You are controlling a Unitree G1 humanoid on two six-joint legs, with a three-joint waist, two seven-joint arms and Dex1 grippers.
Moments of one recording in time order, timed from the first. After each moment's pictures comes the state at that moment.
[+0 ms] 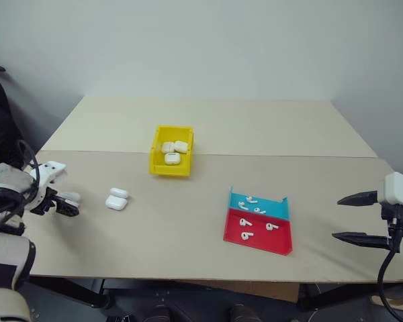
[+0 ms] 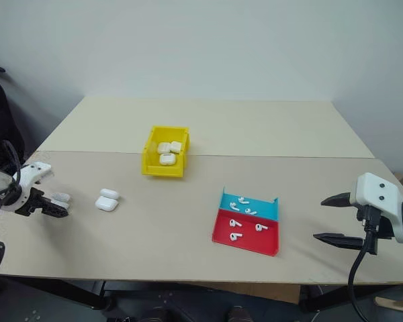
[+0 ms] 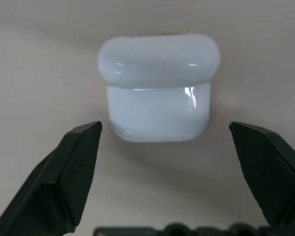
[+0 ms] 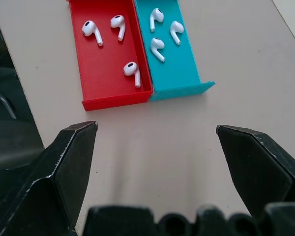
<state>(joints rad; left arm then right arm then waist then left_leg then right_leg) -1.04 0.99 -0.40 1.06 0.10 0.77 -1.15 0.06 -1.20 -0.50 -0.21 0.42 0.38 1.35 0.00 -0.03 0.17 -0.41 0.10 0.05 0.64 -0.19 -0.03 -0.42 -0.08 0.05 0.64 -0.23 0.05</state>
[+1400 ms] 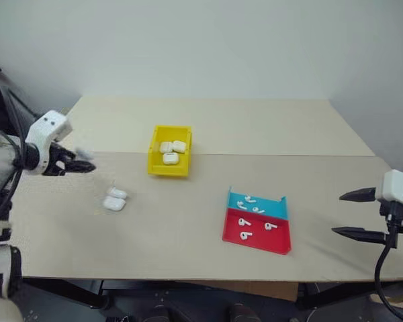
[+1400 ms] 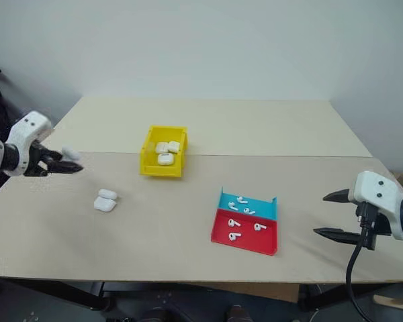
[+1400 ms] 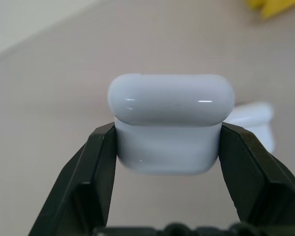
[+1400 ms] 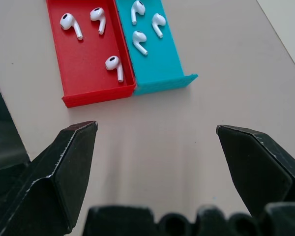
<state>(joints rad) -0.84 1.02 0.07 0.23 -0.08 0.91 -1.17 0.03 -1.20 -0.49 -0.21 0.40 0.38 1.29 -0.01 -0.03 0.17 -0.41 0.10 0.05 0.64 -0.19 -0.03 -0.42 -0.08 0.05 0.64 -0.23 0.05</state>
